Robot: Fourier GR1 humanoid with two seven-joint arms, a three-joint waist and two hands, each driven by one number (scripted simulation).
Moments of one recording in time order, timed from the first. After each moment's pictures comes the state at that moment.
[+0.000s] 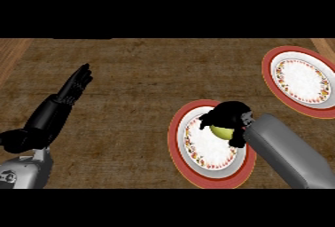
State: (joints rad) left arm -0.19 0.28 -0.01 -1.66 0.01 -0.20 0.00; right arm -0.66 -0.41 0.66 -1.11 0.88 0.77 -0.26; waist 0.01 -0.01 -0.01
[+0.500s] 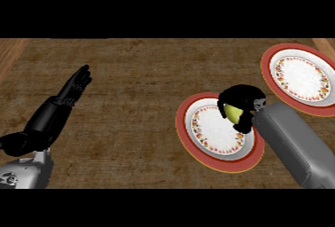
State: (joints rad) left arm -0.17 0.26 -0.01 -1.67 -0.01 -0.20 -0.01; right arm -0.68 -0.38 0.44 -0.99 0.90 0.68 -0.10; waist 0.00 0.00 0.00
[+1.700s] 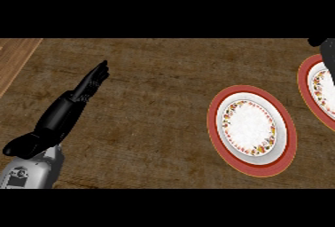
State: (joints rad) left arm -0.24 0.25 -0.08 -1.69 -0.02 -0.24 -0.02; right arm -1.10 -0.54 -0.07 -0.65 1.23 0.13 1.17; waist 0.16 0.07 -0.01
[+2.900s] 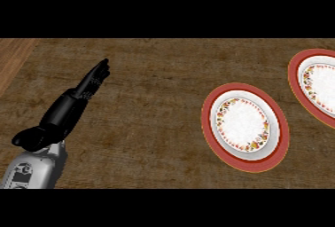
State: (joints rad) left arm -0.26 0.23 -0.07 -1.66 -0.03 -0.22 0.00; right arm -1.09 -0.58 -0.29 -0.47 1.63 -0.13 1.24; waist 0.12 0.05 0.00
